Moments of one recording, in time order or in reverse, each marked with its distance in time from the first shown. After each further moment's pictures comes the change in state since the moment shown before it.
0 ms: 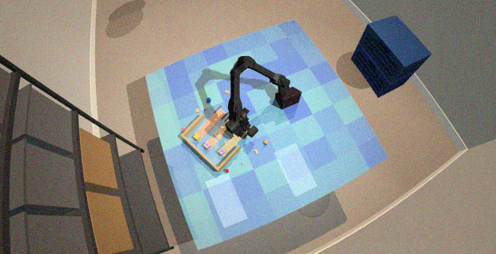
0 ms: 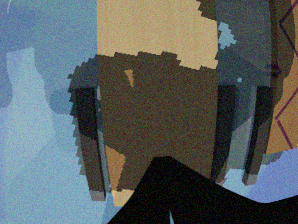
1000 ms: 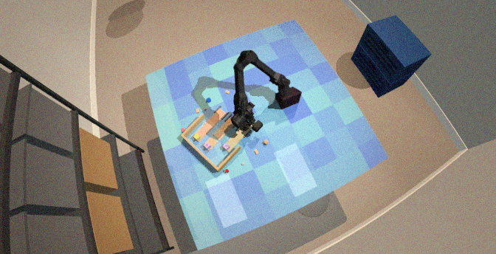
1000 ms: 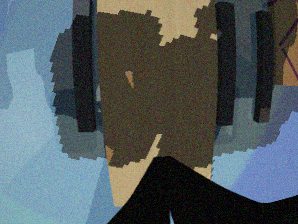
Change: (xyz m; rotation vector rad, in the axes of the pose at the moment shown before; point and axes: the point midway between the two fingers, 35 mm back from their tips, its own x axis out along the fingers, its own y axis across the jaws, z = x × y) arm 0.000 0.001 -0.043 0.000 -0.004 -0.001
